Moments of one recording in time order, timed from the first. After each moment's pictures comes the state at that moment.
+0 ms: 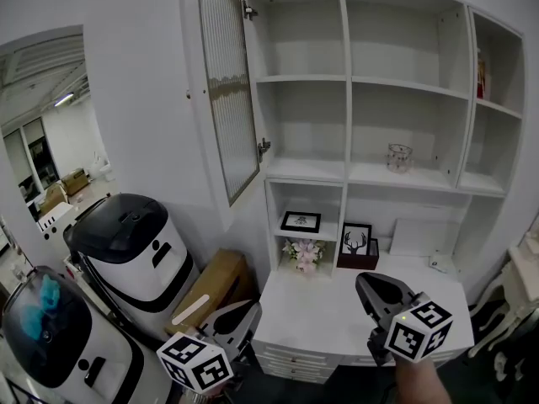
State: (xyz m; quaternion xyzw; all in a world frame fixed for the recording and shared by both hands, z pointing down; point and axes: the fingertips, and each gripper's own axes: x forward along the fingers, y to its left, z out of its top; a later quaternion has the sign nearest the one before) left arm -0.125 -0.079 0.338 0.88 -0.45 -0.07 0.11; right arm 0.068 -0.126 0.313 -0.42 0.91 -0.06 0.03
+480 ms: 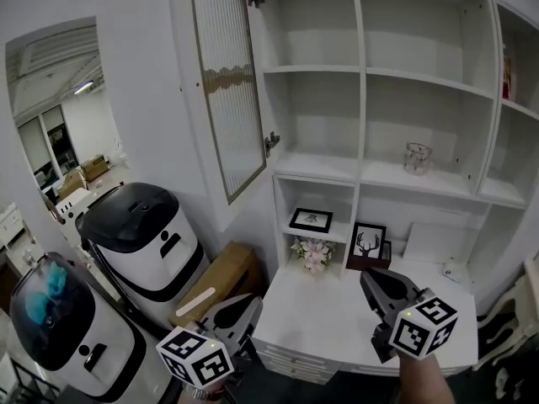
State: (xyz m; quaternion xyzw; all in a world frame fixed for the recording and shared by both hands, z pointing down) left arm -0.110 -0.114 0.336 0.86 -0.50 -0.07 0.10; right arm 0.083 -0.177 0.315 -0.38 0.92 -0.07 0.03
